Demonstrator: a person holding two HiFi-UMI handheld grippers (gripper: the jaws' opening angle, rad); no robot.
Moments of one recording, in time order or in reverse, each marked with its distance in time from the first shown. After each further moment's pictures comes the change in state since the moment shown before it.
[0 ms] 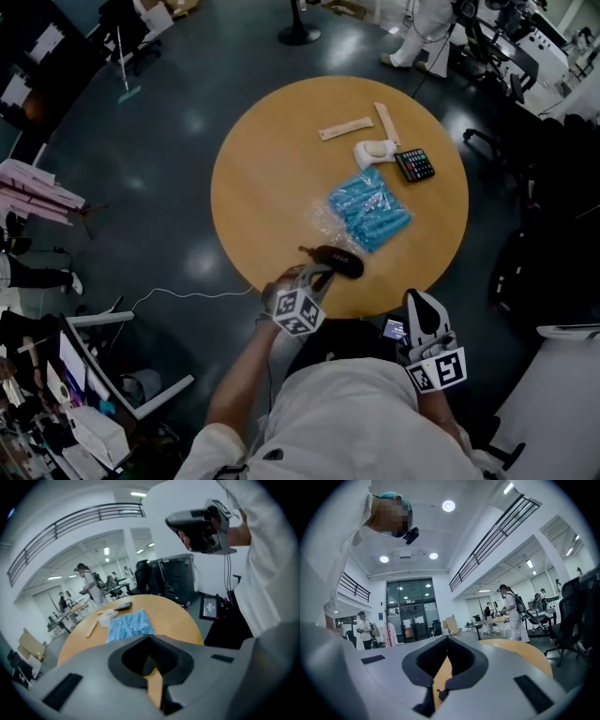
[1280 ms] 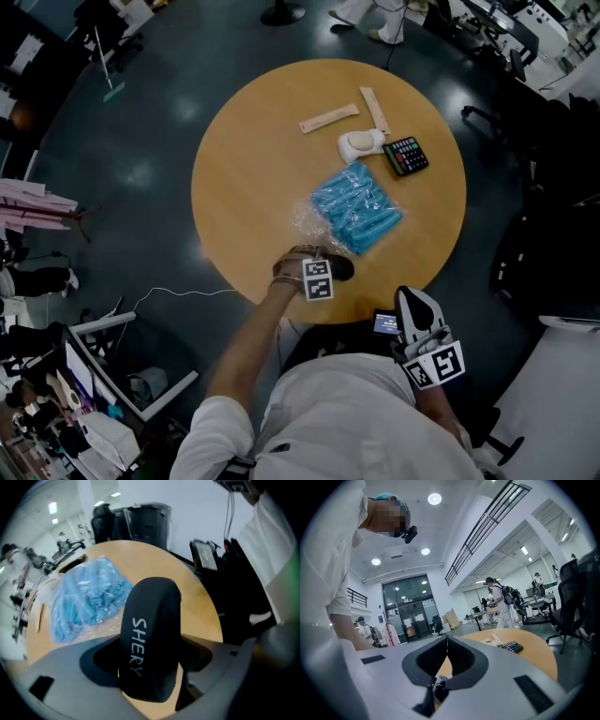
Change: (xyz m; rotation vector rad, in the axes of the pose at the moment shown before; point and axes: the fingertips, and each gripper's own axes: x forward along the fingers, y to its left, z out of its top) left arm 0.155 -0.032 -0.096 0.223 0.480 -0.442; right arm 0.027 -0.059 -0.030 0.117 0.082 0.006
